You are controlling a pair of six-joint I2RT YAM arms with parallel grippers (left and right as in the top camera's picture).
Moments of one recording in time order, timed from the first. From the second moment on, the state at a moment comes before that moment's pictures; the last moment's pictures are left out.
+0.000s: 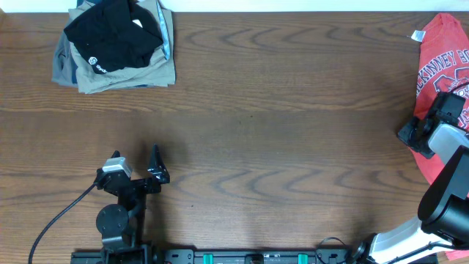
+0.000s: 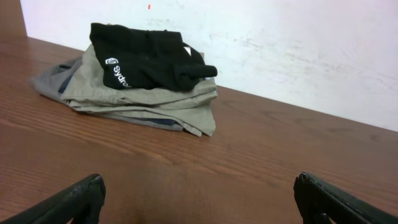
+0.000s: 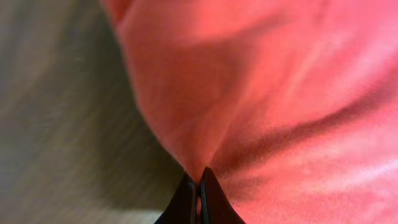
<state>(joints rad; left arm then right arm) 0.12 0.01 0.03 -0.13 0.09 -0.25 -0.48 1.82 0.97 -0.33 0.07 0.29</state>
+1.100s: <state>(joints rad) 0.12 0.01 0.03 -0.13 0.09 -0.25 0.69 1.81 1.15 -0.36 -0.31 0.45</state>
